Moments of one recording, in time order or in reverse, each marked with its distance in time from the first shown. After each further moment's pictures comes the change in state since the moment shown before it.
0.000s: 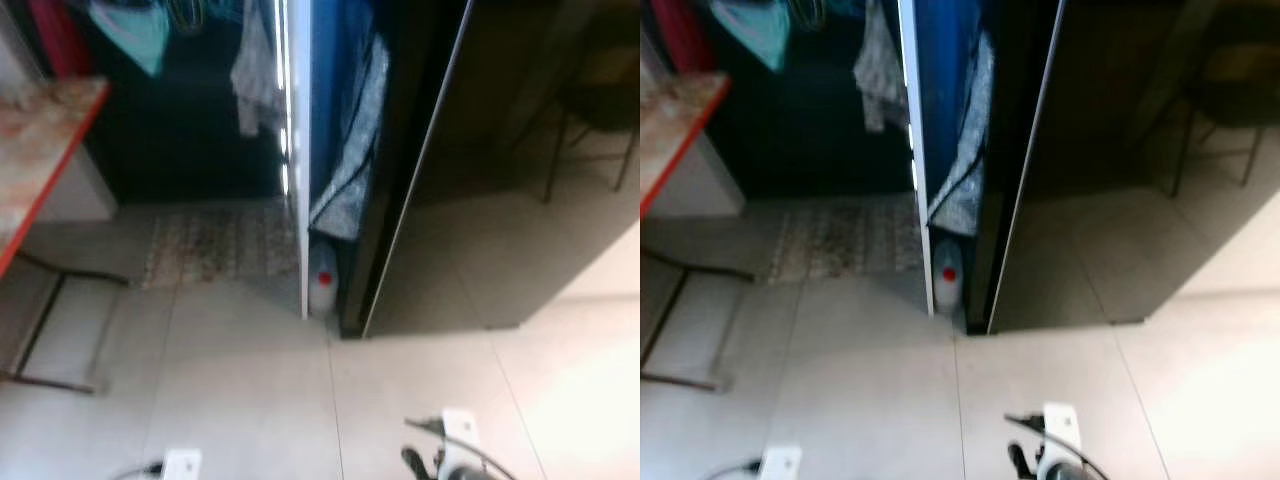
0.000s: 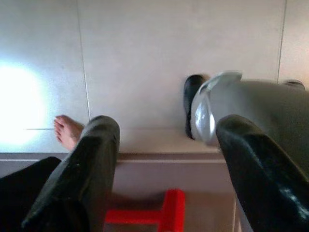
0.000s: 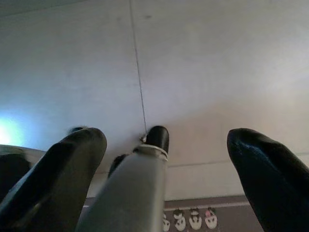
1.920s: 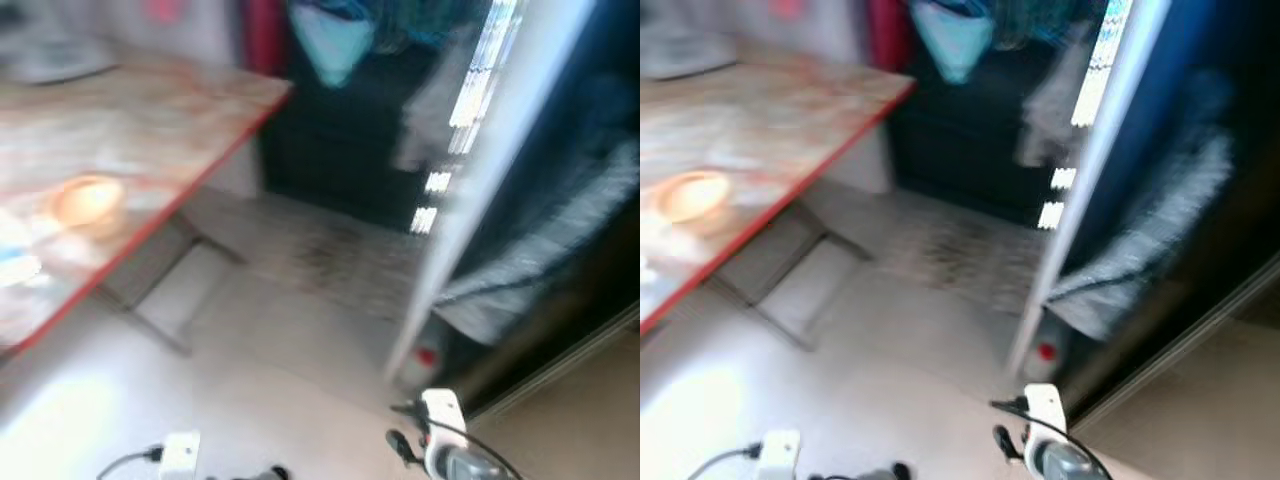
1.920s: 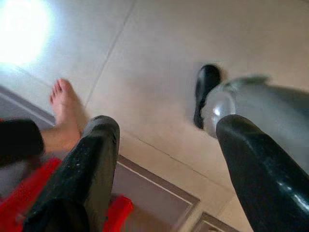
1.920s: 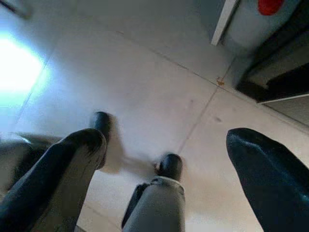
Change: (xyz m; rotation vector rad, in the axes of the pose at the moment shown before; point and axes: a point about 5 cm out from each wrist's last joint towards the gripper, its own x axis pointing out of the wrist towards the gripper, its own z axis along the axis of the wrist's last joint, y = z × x) left arm 0.002 -0.004 0.008 -0.013 -0.011 -0.006; right arm 0.003 0.011 0.017 -0.086 -0.018 0.072
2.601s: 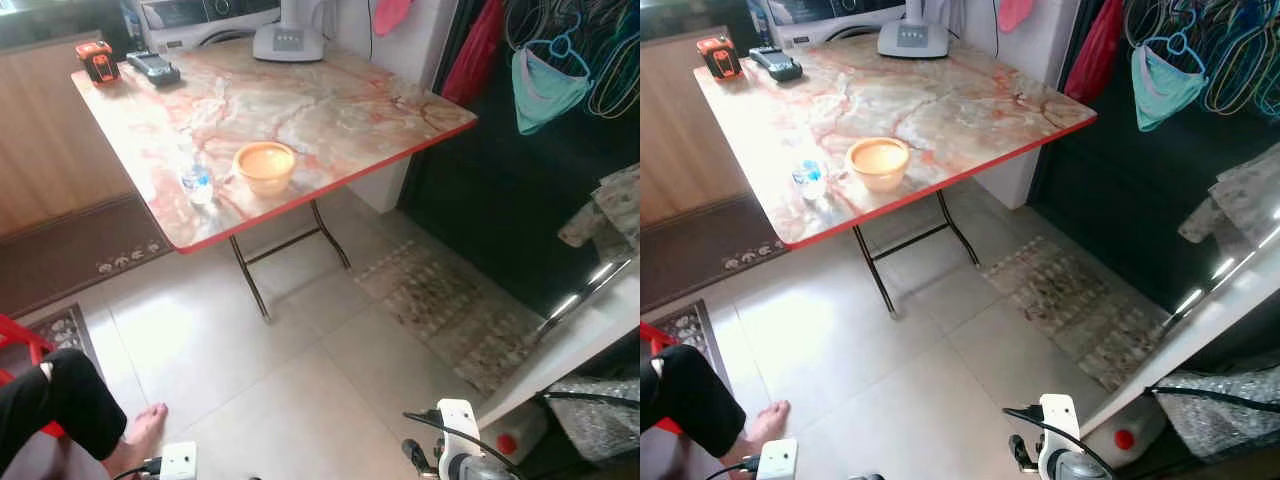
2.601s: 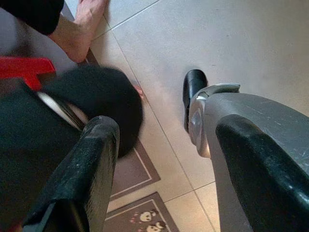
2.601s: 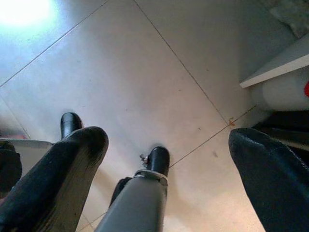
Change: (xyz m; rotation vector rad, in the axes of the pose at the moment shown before) left arm -0.001 -0.005 -0.004 -0.075 0.012 0.068; right arm -0.003 -0.011 -0.004 0.048 0.025 -0.083
